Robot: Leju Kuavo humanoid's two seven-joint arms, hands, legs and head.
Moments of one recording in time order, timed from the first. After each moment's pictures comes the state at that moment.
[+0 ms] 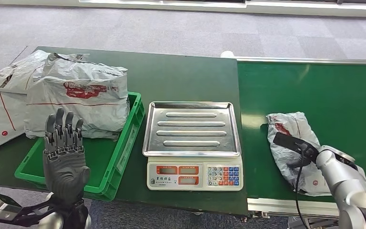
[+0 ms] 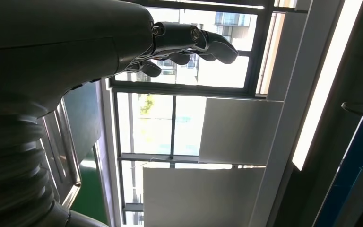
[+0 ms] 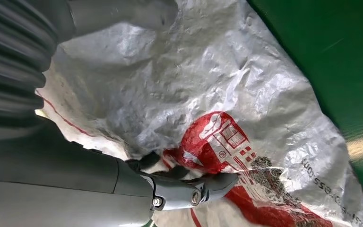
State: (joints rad) left arm 0.08 -0.24 -0.01 -1.74 0.21 -0.42 -0.70; right arm -0.70 -0.40 -0.05 -0.30 1.21 0.40 -0.30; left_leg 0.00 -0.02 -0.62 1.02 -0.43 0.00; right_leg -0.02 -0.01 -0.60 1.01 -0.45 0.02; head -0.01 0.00
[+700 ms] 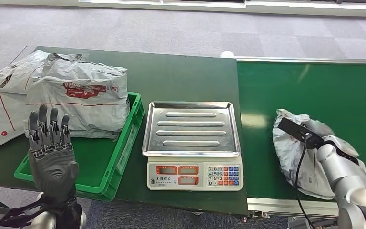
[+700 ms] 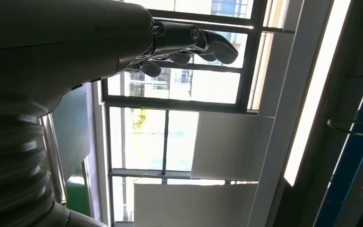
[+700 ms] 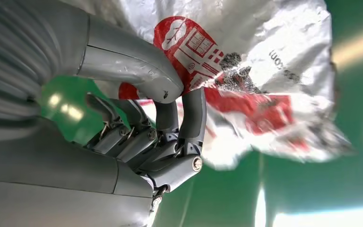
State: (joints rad) left arm 0.08 -0.24 0.01 -1.79 0.23 -0.36 -0.68; right arm -0.73 -0.40 -0.05 -0.39 1.21 0.03 -0.27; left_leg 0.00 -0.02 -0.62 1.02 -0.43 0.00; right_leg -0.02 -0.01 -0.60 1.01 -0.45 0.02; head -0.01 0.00
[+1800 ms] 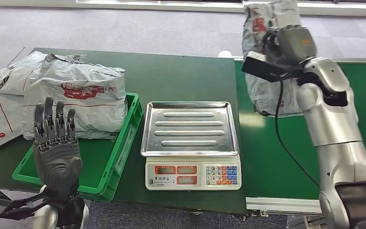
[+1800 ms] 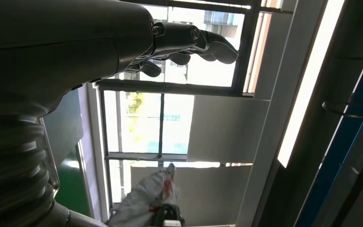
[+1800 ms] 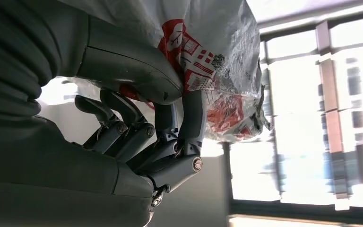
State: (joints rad) left arm 0.02 -0.26 -0.01 -1.76 0.23 -0.42 -0.65; right arm -0.88 -0.25 0.26 -1.08 1.15 0.14 -0.36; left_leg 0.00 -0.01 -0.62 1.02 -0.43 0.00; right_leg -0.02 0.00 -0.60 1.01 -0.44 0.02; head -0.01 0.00
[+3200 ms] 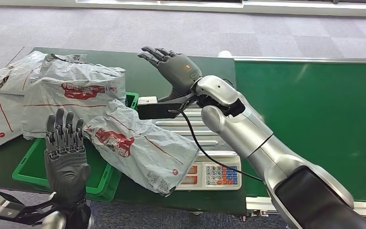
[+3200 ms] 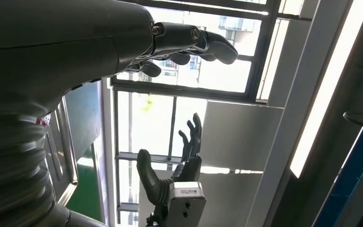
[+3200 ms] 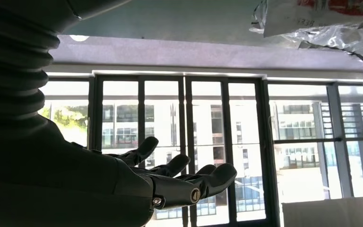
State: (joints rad) left arm 0.08 -0.23 -0.03 -1.72 0.24 -0.36 -0.70; right arm -0.97 0.05 0.76 -0.94 0.94 0.05 -0.30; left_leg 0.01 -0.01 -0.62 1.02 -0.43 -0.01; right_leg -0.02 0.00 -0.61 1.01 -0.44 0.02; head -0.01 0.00
